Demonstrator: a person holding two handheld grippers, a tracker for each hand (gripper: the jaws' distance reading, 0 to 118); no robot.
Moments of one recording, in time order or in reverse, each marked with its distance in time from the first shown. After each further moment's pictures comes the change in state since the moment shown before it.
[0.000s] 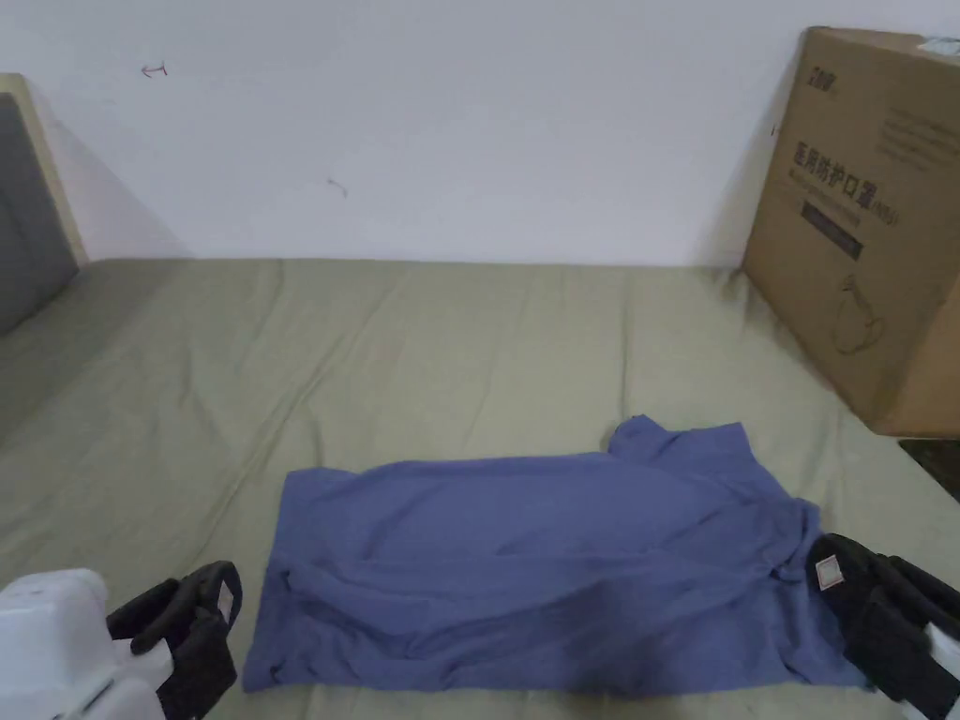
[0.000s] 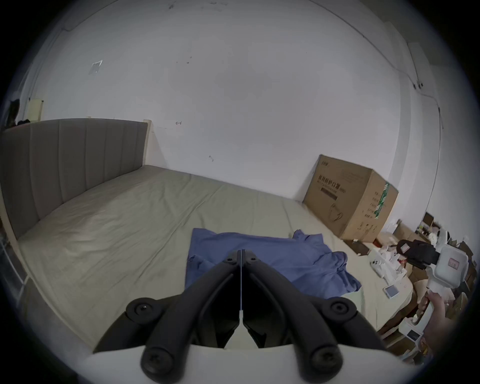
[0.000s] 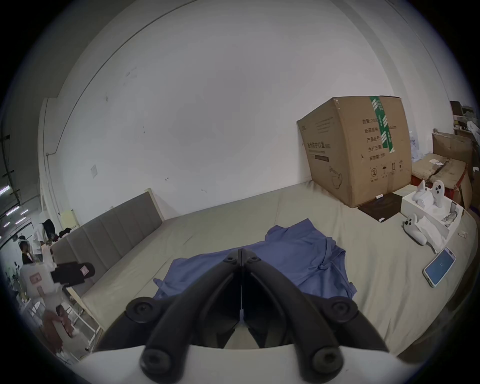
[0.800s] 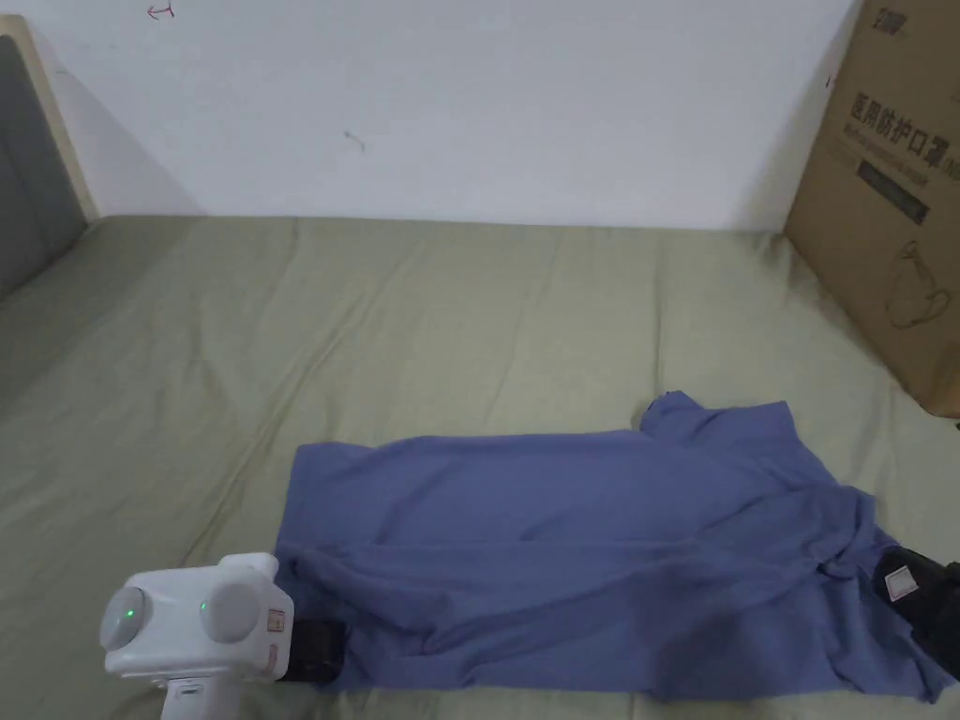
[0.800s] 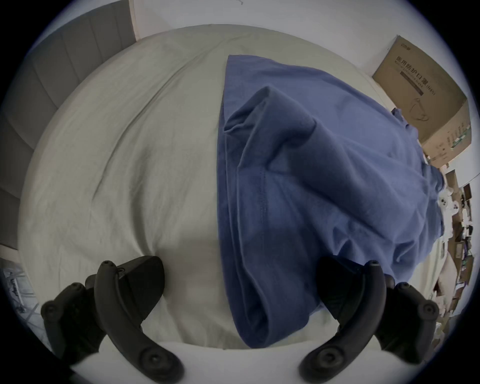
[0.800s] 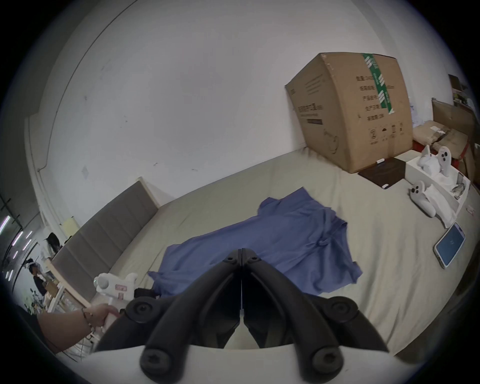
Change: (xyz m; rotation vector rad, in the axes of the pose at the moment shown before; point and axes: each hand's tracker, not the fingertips) left arm -0.060 -0.090 -0.252 -0.834 0.242 -0.057; right arm 0.045 0.003 -0.048 -0.162 -0.070 -0.138
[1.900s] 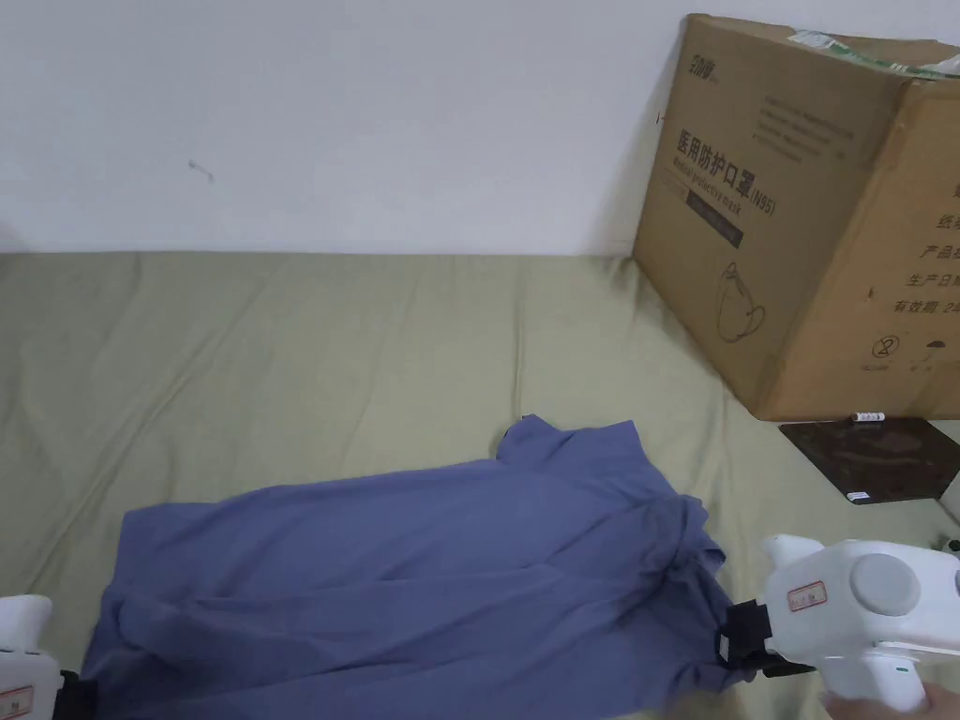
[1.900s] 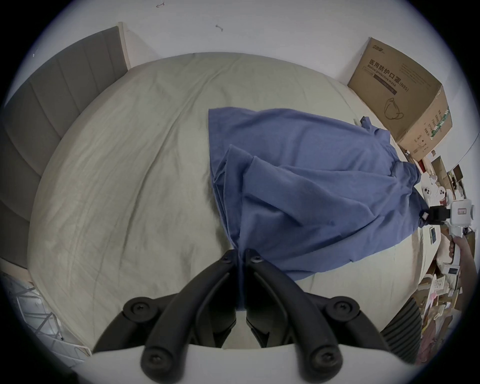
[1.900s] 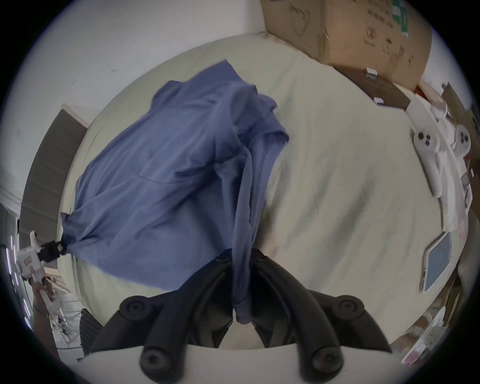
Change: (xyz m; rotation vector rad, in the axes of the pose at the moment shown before) left arm -0.006 -0.008 0.095 0.153 -0.084 -0.075; right arm 0.117 0.020 -0.128 -0.698 -0.270 0.049
